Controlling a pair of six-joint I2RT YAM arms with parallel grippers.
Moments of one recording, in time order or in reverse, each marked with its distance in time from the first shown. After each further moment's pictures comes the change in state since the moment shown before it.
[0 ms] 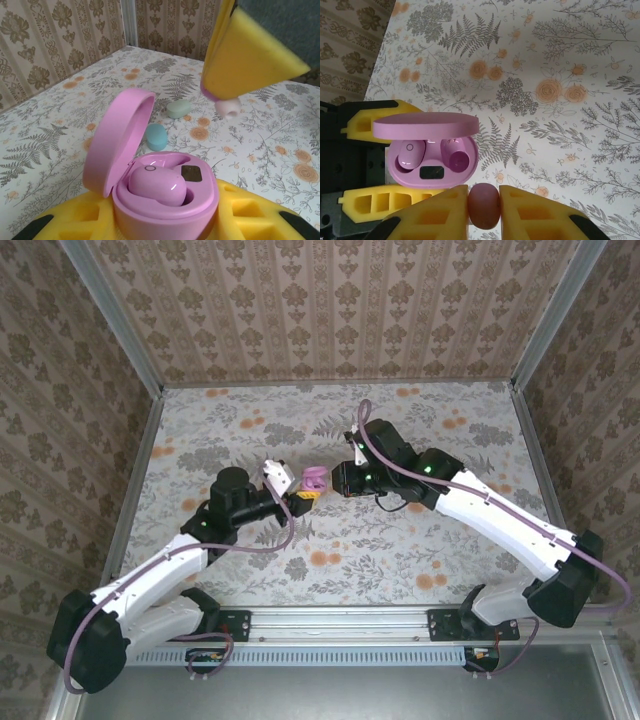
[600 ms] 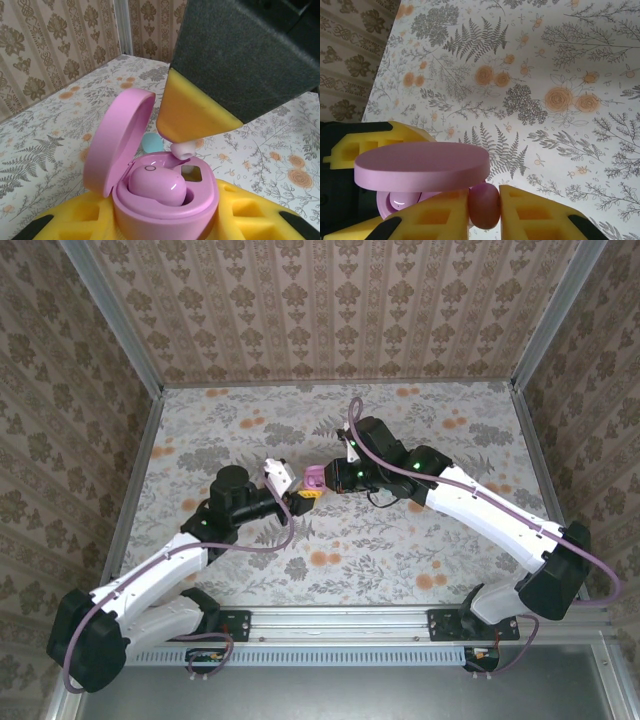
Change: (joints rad) left arm -0.006 0.003 0.016 0.005 0.016 0.001; right arm 0.000 0.051 0.012 0.055 -0.011 0.000
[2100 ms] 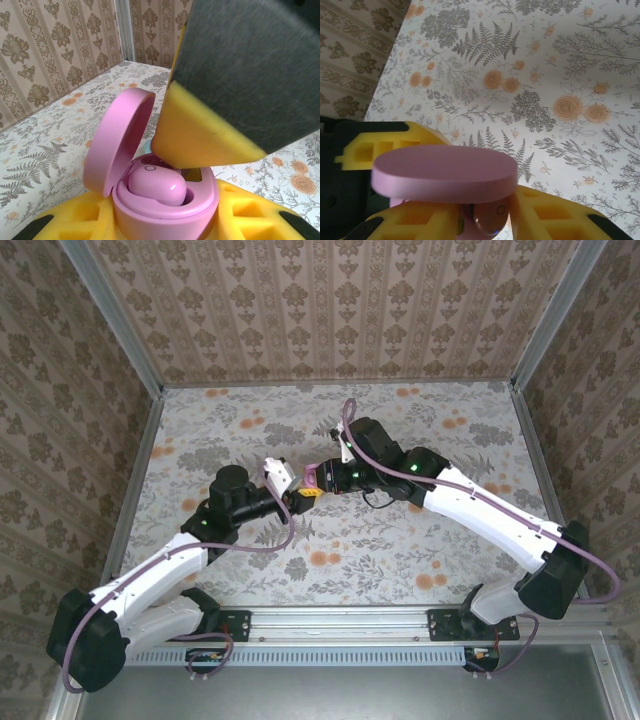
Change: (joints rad) left arm -0.005 0.000 0.005 0.021 -0.011 -0.001; right arm 0.028 0.000 0.014 0.033 -0.001 -0.030
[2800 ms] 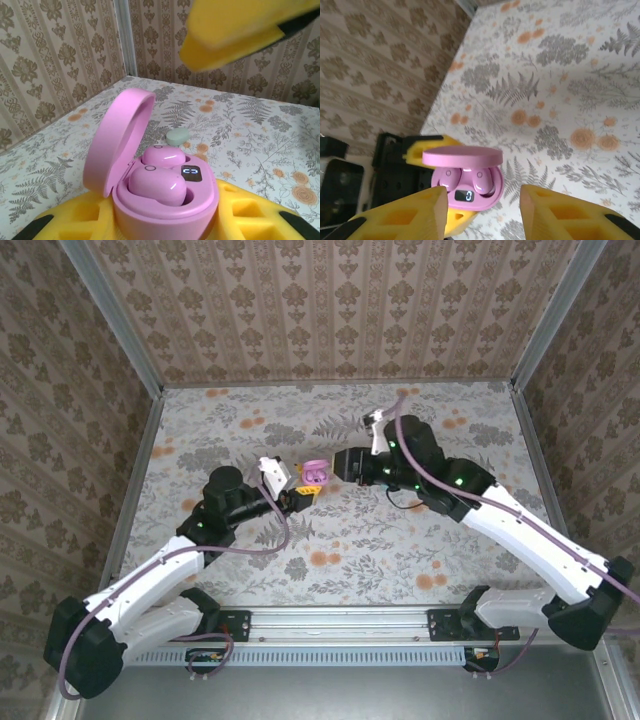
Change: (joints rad) left arm 0.000 -0.042 0.003 0.027 0.006 0.000; right arm -0.082 -0.229 -0.116 0.130 -0.031 0.074
